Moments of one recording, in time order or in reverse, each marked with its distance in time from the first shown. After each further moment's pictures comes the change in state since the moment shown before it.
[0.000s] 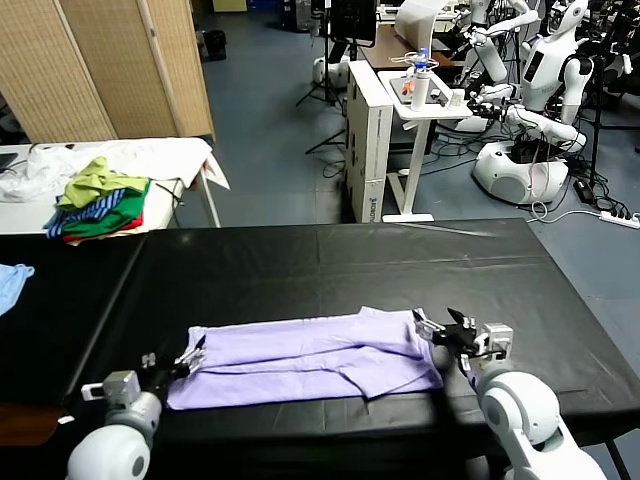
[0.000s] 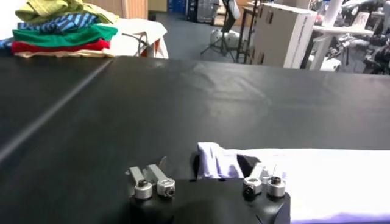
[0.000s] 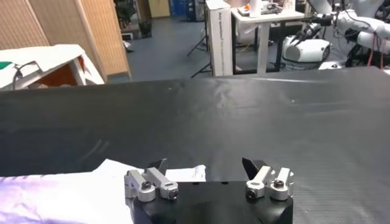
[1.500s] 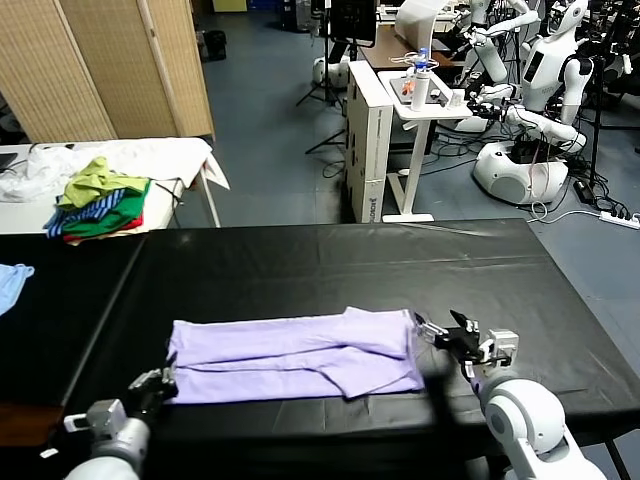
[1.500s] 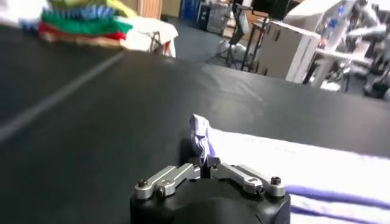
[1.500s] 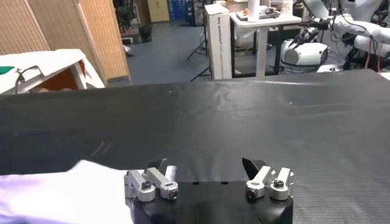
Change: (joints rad) left arm 0.064 0.129 -0.143 0.075 0.262 -0.105 0.067; right arm 0.001 0.032 -0.012 -0.008 -0.014 0.019 0.003
